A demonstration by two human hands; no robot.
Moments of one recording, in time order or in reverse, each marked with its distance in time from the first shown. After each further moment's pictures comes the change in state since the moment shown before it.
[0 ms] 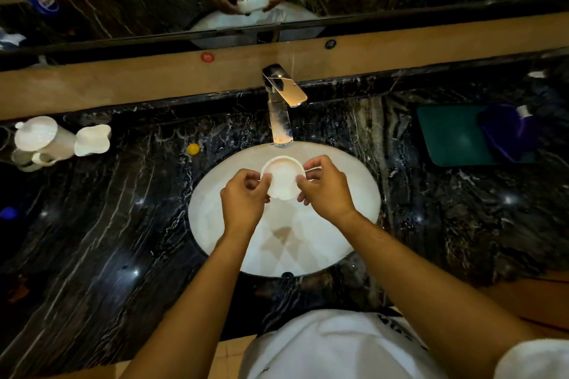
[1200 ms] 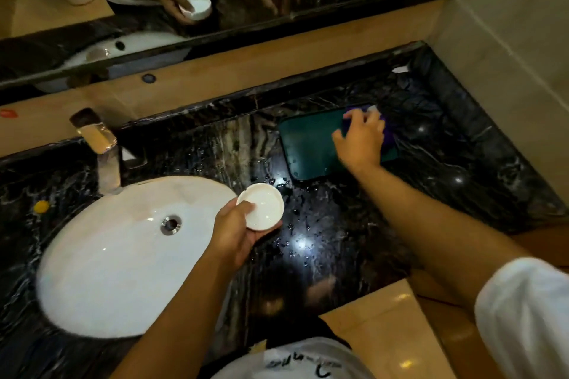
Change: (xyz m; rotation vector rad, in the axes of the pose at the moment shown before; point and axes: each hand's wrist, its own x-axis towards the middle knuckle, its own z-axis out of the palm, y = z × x) left_hand -0.097 0.116 0.258 -0.723 -0.351 -0.669; right_hand 0.117 0.091 -0.368 -0.657 0.561 -0.007
